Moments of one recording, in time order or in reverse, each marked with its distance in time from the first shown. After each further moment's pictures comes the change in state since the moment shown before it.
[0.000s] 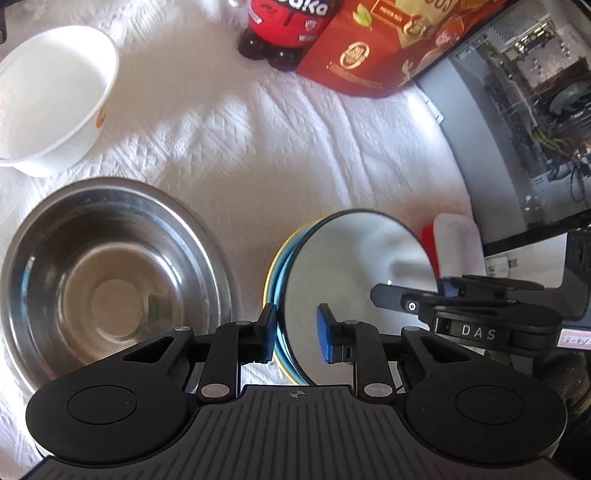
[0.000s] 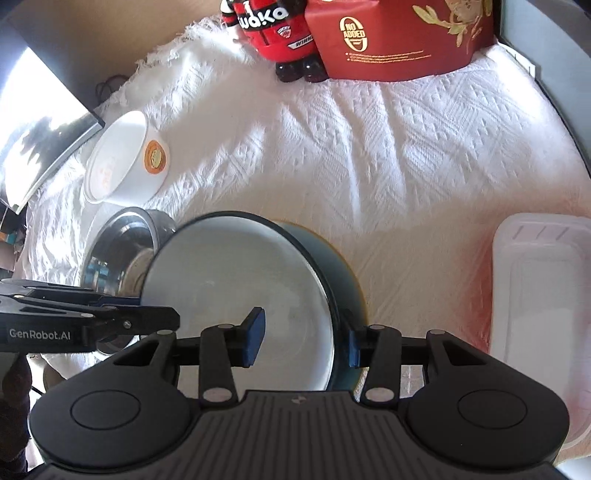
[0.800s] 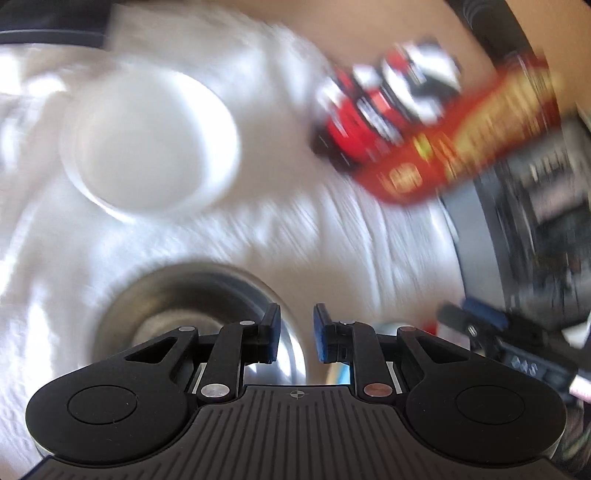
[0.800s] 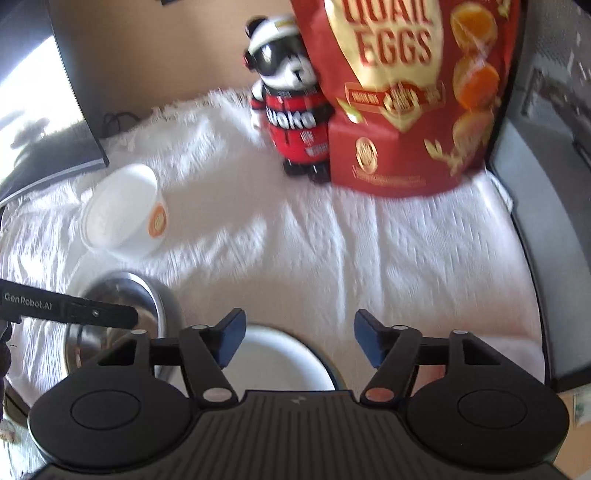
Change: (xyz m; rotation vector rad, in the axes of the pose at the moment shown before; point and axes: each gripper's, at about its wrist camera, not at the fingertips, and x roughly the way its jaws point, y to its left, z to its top) left arm -0.058 0.098 0.022 -0.227 -0.257 -0.060; right arm -0.043 0.056 0.037 -0.172 -0.237 -0.174
